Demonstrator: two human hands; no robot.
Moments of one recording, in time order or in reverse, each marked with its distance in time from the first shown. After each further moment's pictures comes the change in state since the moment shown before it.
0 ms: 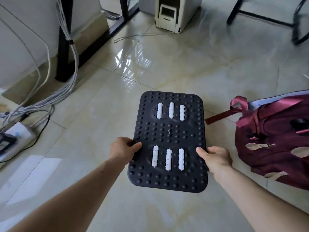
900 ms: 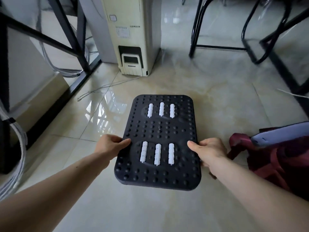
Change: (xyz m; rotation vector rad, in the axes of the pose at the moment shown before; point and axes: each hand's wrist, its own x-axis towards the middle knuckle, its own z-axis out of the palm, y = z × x) left_hand 0.228 0.172 -0.009 -0.015 -0.109 0.296; right_hand 0.153 -0.151 0.038 0.115 0.147 -0.089
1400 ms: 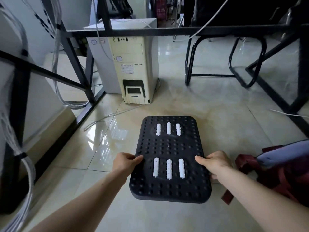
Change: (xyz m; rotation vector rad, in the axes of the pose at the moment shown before) left_hand 0.031 0.021 0.002 -0.026 -0.032 0.070; right_hand 0.021 -0.028 0.004 -0.022 0.036 0.042
